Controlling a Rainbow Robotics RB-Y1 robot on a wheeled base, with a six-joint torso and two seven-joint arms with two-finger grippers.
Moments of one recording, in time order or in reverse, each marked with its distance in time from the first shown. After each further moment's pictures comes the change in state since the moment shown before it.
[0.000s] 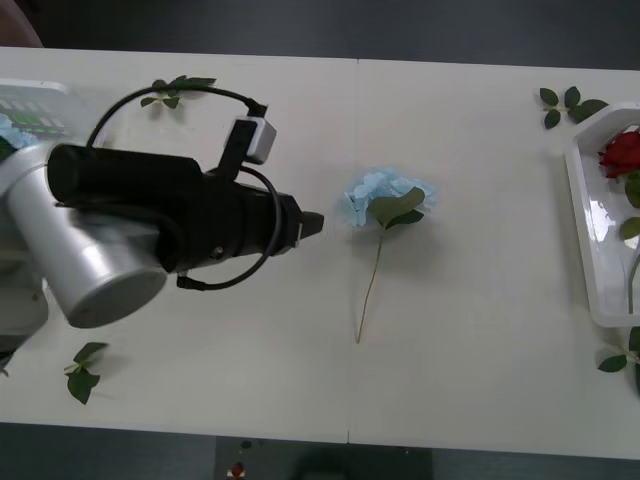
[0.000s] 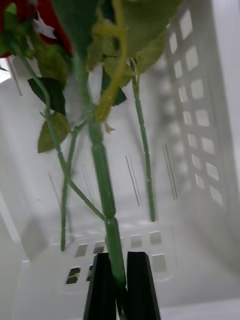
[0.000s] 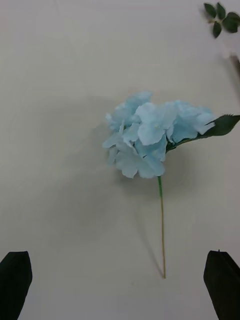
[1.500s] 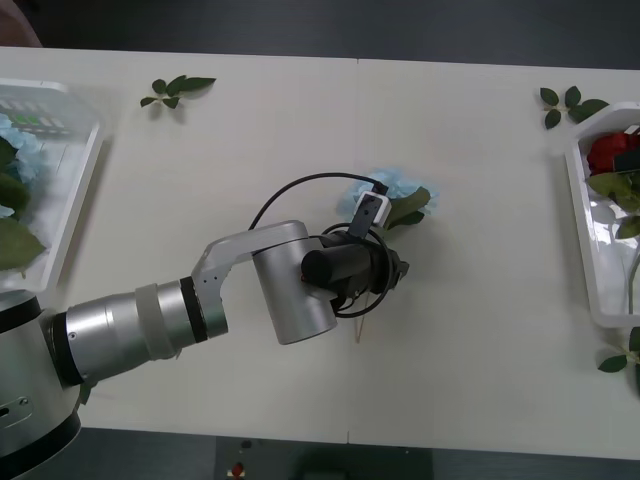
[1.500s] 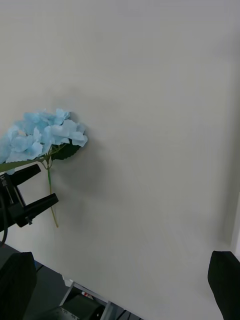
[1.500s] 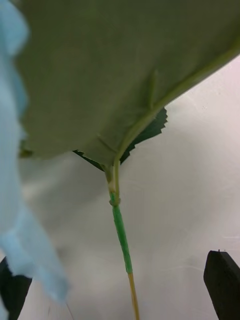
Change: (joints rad) right arm -0.110 0.275 -0.116 -0.537 -0.152 0.387 -0.246; left arm -0.338 -0.307 -0.568 0.782 -0.272 -0.487 0.254
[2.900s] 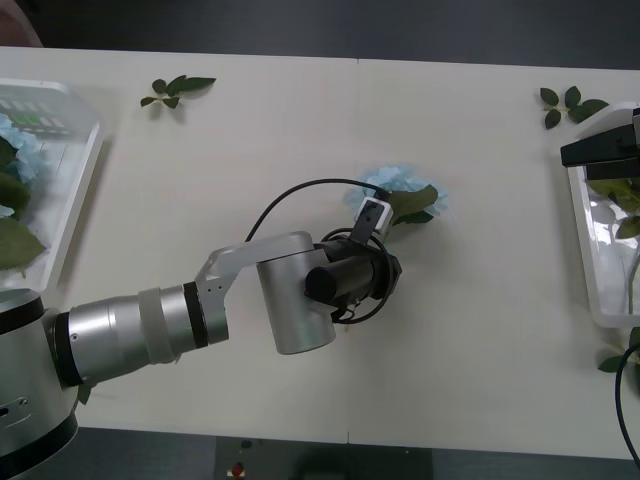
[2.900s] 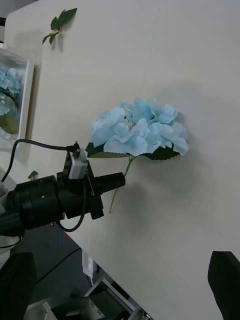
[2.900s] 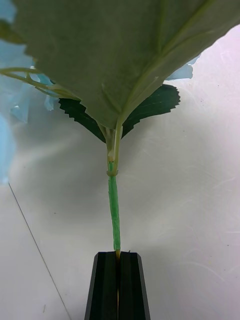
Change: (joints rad) right arm -0.027 0.168 -0.043 -0.164 -0.119 0.078 0.000; left arm -0.009 0.004 -0.049 0.000 -0.069 -0.010 0.070
